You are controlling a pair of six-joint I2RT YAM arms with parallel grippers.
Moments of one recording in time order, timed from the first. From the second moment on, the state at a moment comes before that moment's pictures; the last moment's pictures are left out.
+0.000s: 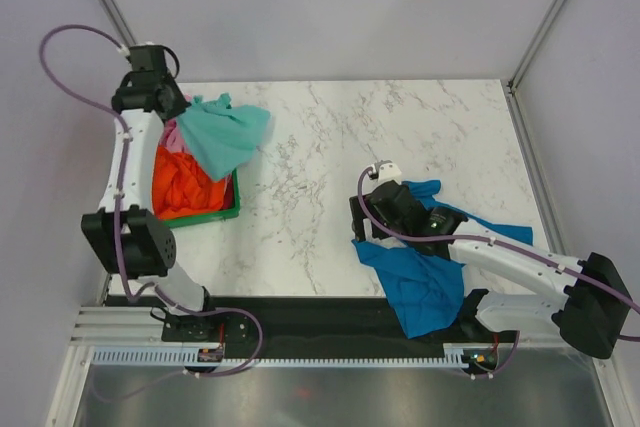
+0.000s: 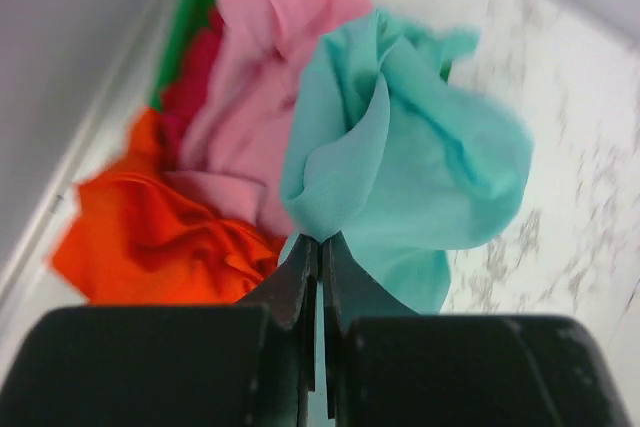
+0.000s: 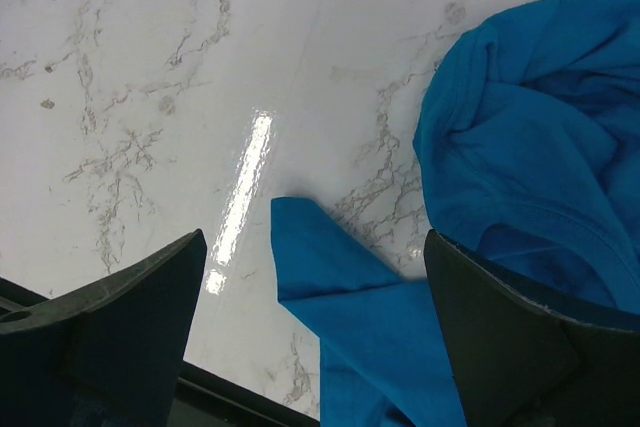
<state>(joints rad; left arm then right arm) 0.07 1.70 1.70 -0.78 -0.19 -0.34 0.89 1.17 0.80 -0.41 0.29 0.50</state>
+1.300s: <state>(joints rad) -0.04 1.55 1.42 -0.70 -0.21 -0.33 0.89 1.22 0.73 -0.33 0.24 0.53</state>
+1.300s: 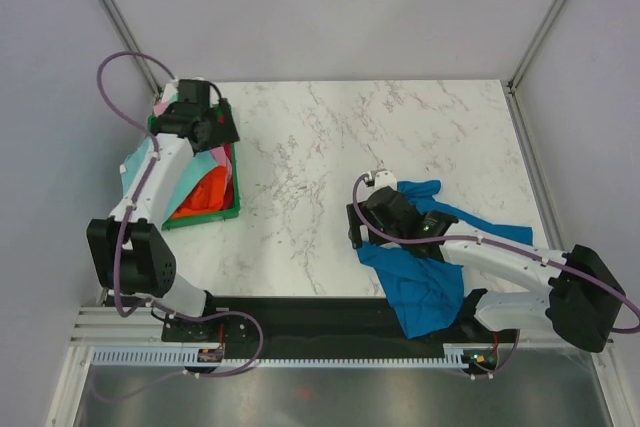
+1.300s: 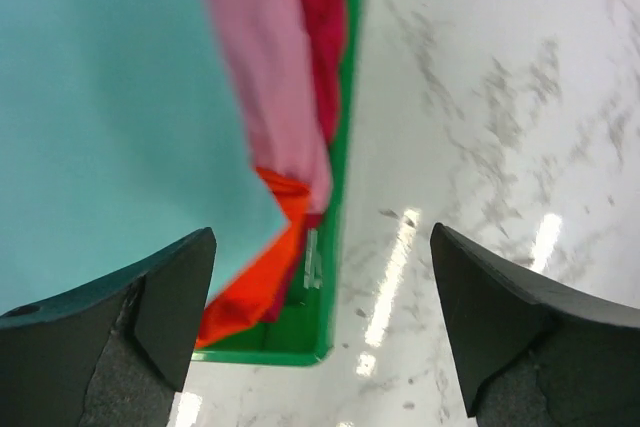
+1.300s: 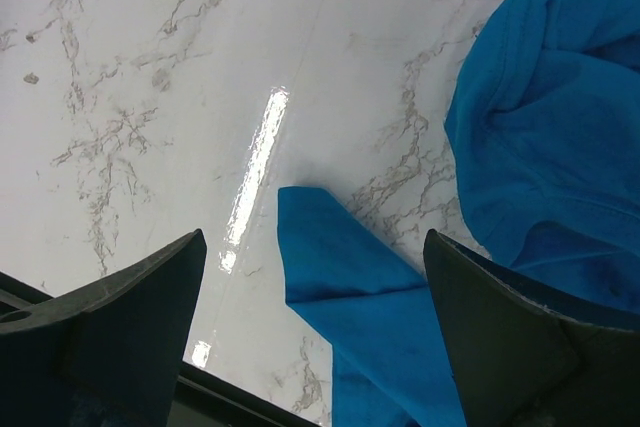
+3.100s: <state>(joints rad) -0.10 1.85 1.54 -0.84 -0.37 -0.17 0.87 1.25 0.66 -0.39 0.37 0.63</state>
